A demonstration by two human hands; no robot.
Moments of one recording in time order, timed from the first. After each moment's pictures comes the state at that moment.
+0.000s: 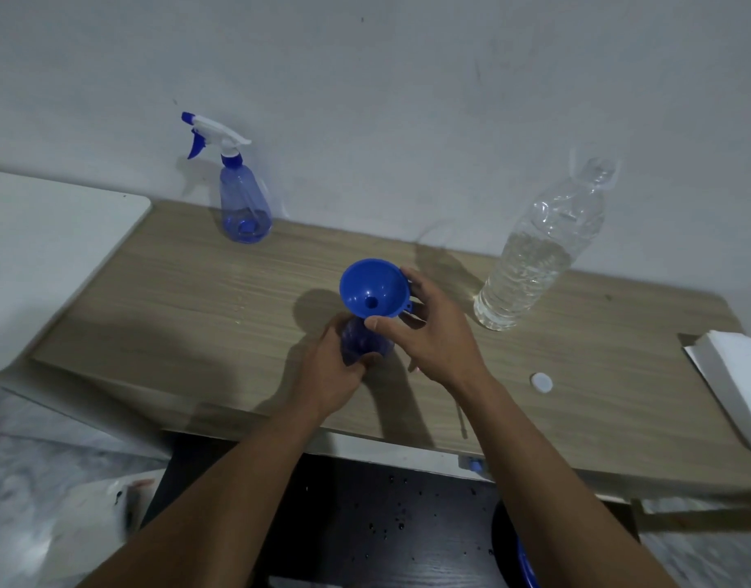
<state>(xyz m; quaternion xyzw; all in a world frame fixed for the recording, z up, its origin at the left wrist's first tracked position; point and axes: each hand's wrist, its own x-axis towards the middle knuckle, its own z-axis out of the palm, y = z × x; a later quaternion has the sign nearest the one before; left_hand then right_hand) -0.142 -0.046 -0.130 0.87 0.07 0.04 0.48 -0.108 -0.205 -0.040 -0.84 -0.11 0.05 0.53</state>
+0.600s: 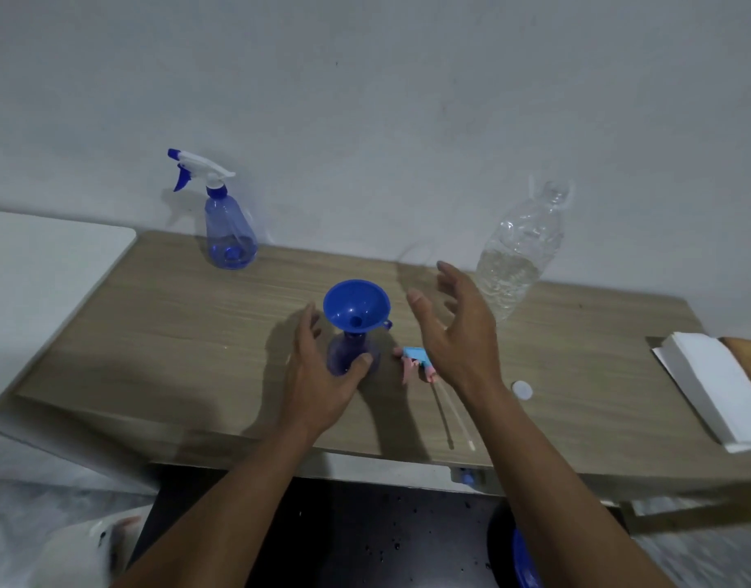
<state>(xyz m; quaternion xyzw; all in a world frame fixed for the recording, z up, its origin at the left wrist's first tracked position) -0.150 -0.054 -0.112 0.80 0.10 0.12 0.57 -0.107 -0.234 -0.022 -0.86 -0.06 -0.13 0.49</state>
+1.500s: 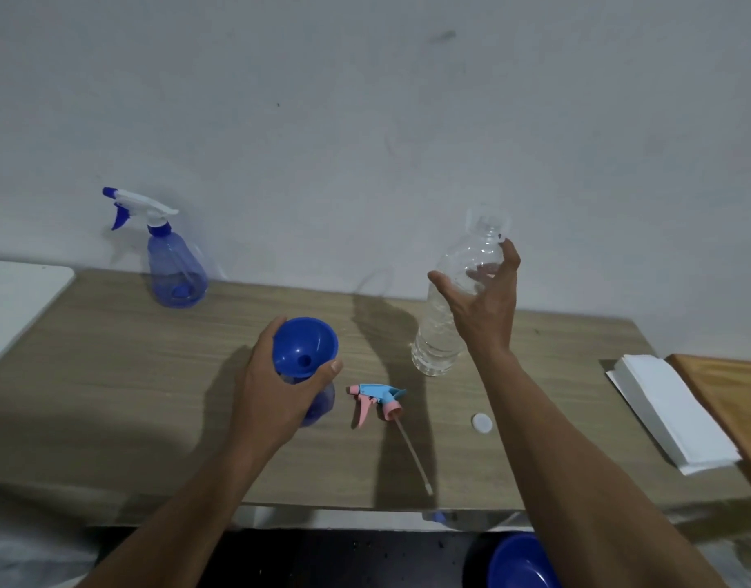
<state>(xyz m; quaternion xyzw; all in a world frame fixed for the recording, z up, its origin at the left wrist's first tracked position) -0.124 -0.069 -0.059 0.80 0.12 0.14 0.56 0.006 -0.323 -0.018 -0.83 0.04 -0.28 0.47</state>
